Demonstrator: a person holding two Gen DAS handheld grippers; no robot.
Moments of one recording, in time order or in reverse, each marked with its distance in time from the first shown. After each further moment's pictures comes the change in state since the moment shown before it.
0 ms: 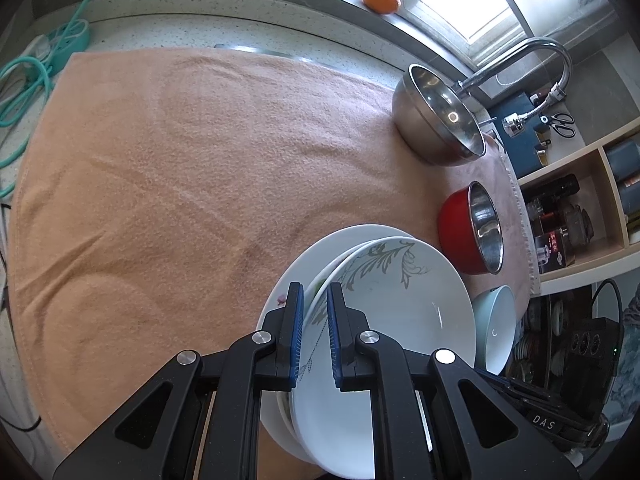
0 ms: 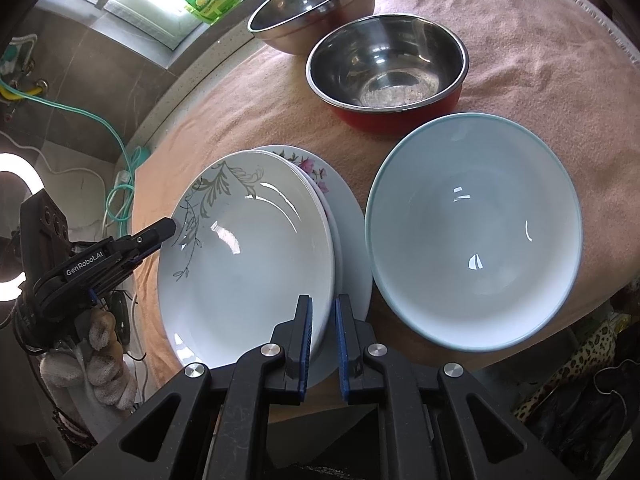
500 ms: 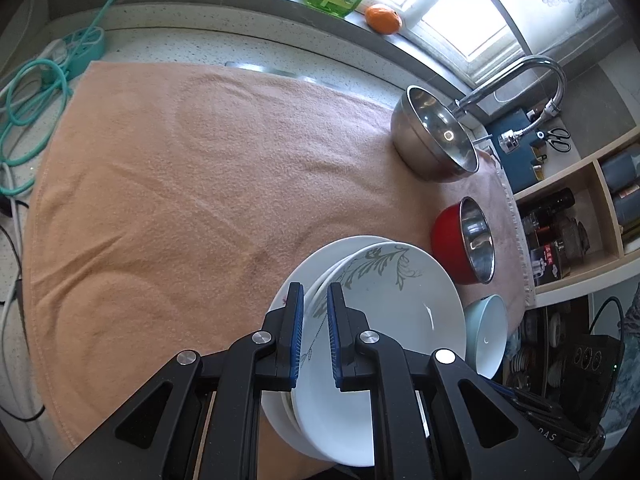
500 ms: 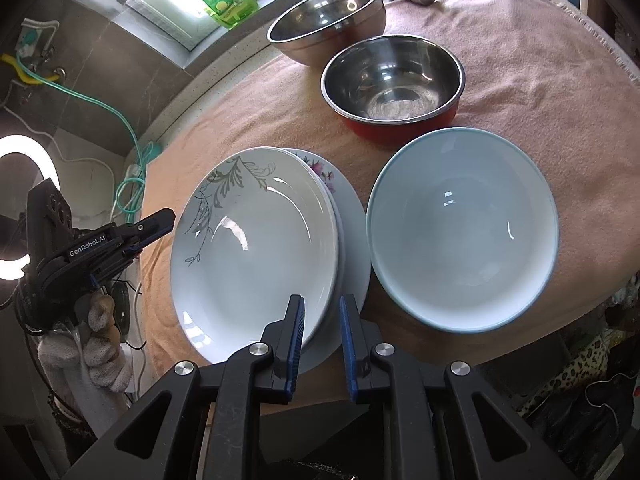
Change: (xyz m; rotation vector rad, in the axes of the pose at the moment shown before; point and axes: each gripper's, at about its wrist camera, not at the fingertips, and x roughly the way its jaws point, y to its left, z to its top) left arm -0.021 0.003 -0.003 -0.025 -0.060 -0.006; right arm -0.022 0.001 -0.012 -0.055 -0.042 -0.001
